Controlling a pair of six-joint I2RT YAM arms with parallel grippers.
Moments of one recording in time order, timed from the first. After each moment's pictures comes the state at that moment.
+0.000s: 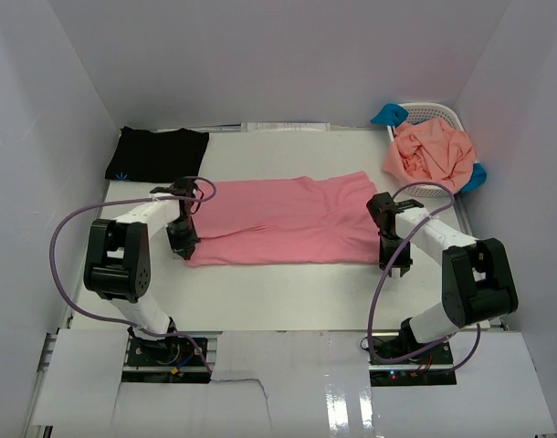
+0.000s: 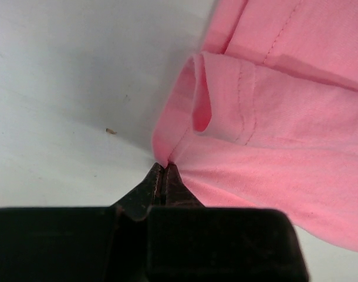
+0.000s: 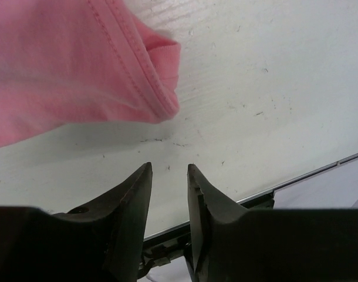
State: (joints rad) left arm -0.14 1.70 1.06 -0.85 -0.19 -0.46; right arm 0.30 1.50 0.88 -0.96 0.31 0.42
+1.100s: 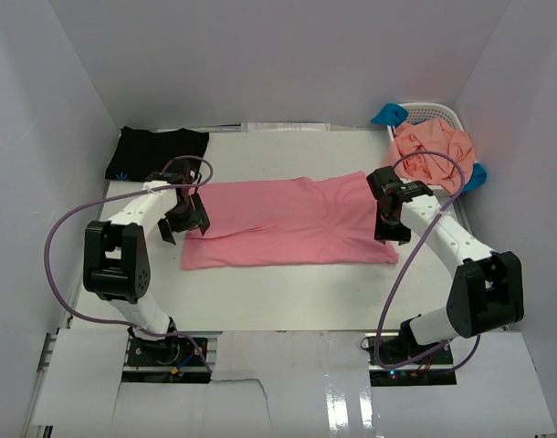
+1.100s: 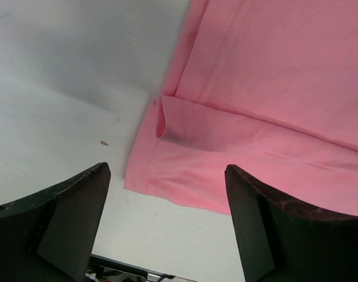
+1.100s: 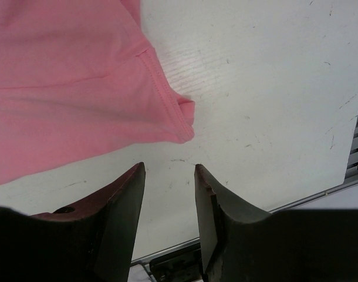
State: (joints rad) left arm -0.14 1.69 1.21 -0.89 -0.20 -0.50; right arm 0.33 1.44 1.10 -0.99 0.37 0.43
